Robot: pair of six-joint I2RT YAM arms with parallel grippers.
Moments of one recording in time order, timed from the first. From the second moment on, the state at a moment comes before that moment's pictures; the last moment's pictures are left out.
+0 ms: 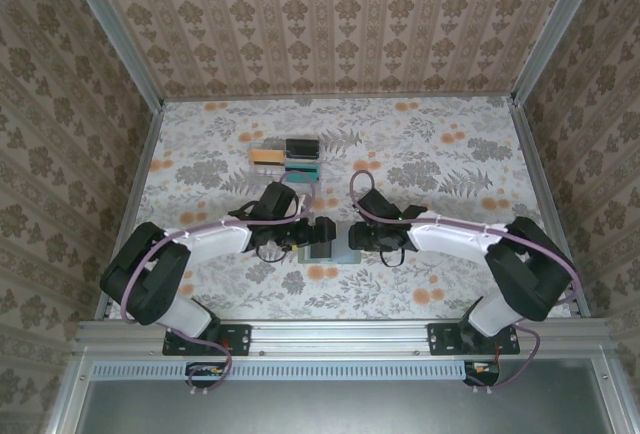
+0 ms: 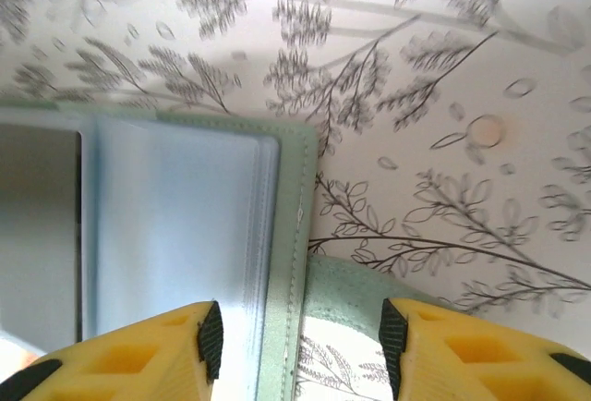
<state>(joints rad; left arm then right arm) -0.69 1.49 0.67 -0.09 0.49 -0.72 0.73 1.50 0.81 -0.40 0.04 0.74</state>
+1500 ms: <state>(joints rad) -0.64 1.50 0.63 -0.23 0.37 -0.68 0.72 1.75 0.84 -0.04 -0.37 0.90</state>
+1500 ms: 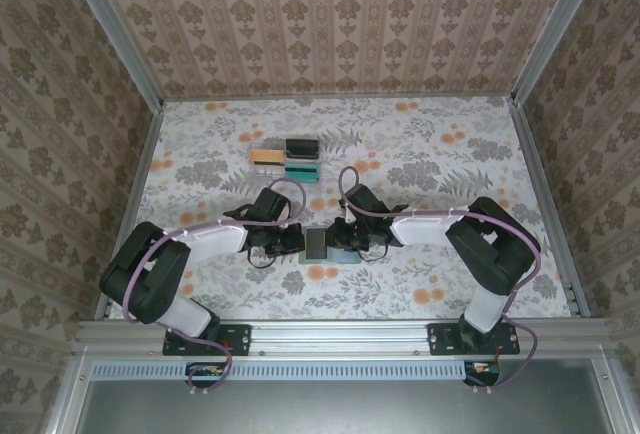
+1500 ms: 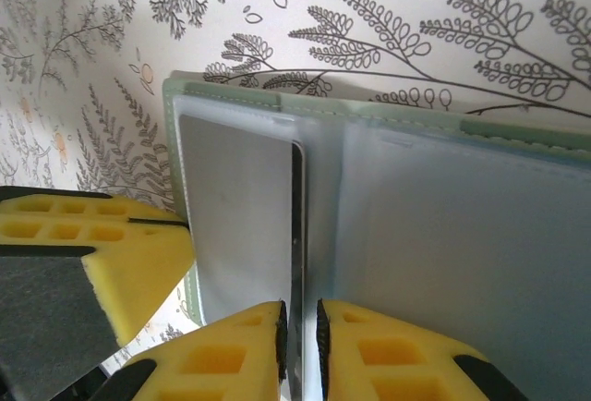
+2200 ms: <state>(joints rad) -0.65 1.50 0.64 -0.23 0.35 -0.68 0.71 1.77 0.84 -0.02 -0.40 0.92</state>
